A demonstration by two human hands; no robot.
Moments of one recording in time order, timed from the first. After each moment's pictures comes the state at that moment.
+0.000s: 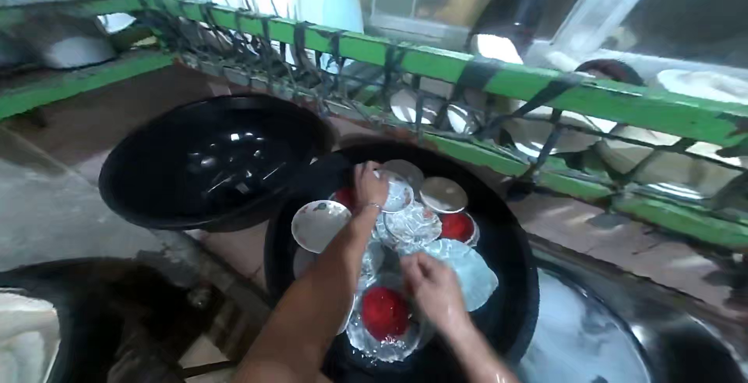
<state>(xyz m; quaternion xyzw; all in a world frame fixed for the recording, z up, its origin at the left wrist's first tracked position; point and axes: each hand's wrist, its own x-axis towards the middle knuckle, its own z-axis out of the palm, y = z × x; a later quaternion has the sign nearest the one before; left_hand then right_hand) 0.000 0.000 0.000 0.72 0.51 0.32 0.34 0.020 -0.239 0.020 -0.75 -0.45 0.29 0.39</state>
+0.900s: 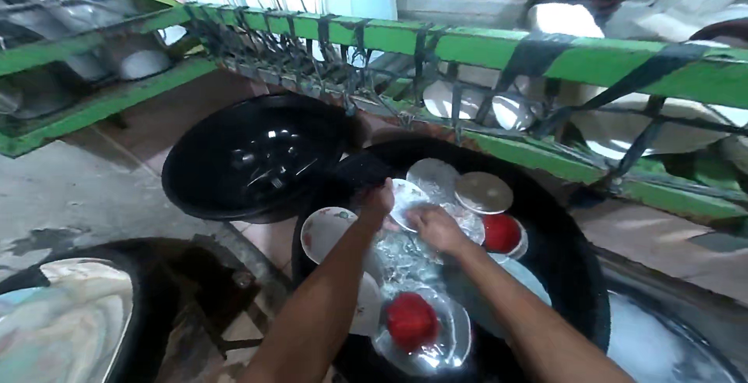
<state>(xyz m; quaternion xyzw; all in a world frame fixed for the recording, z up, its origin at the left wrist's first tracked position) -0.046 -0.006 0.001 0.62 0.61 0.14 0.48 0.089 -0.095 -0.037 -0.68 -0.67 0.22 0.18</state>
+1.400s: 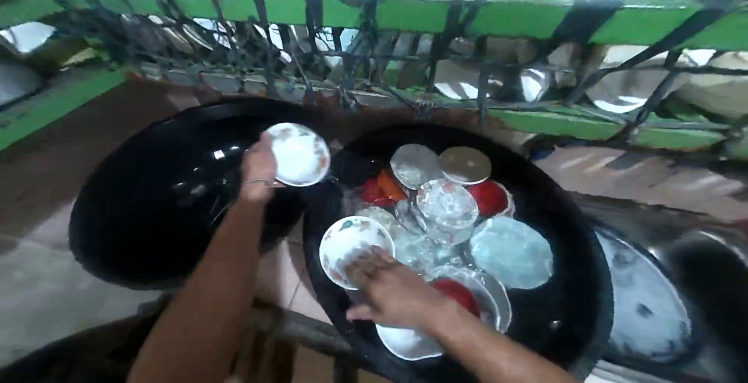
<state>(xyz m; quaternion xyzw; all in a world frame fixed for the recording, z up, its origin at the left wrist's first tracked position) -0.210 0.158 0.054 0.63 0.58 0.32 0.41 -0.101 -0.132 -0.003 -0.63 -0.74 0.23 0.07</state>
